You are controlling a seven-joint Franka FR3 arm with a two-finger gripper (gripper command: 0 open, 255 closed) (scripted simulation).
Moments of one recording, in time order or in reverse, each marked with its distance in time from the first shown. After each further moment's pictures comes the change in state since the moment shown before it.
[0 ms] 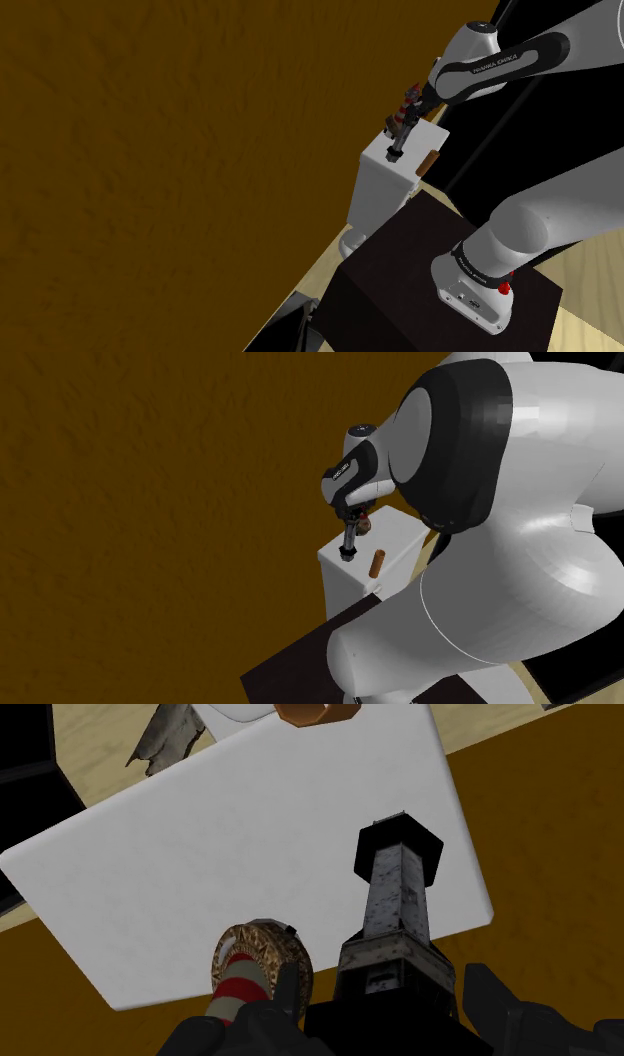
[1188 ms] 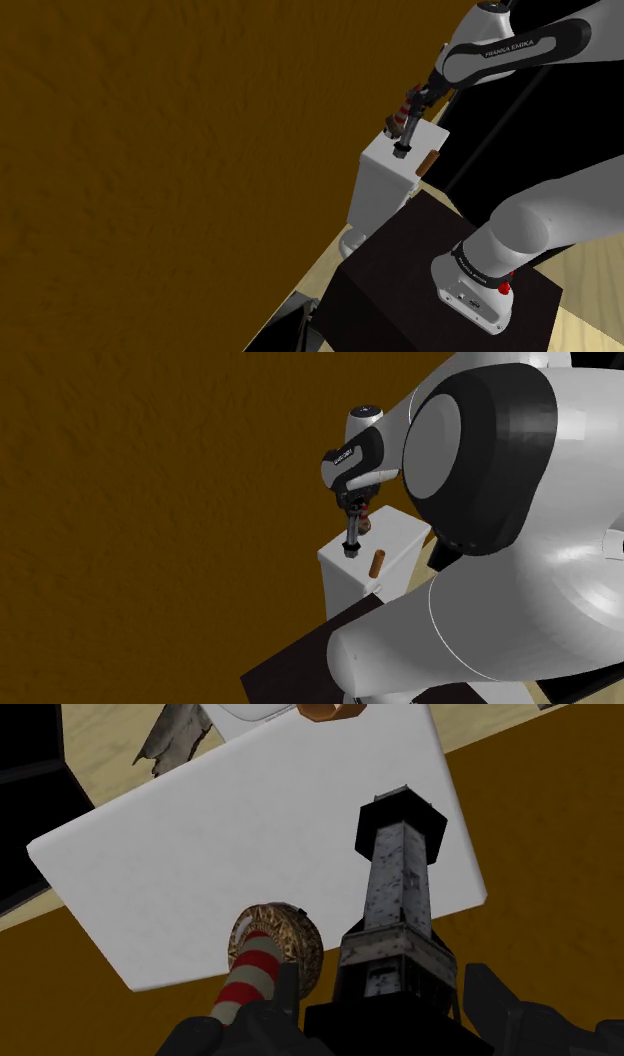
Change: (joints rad) arm 0.008 -0.070 0.007 0.052 0.020 -0.122 -0.024
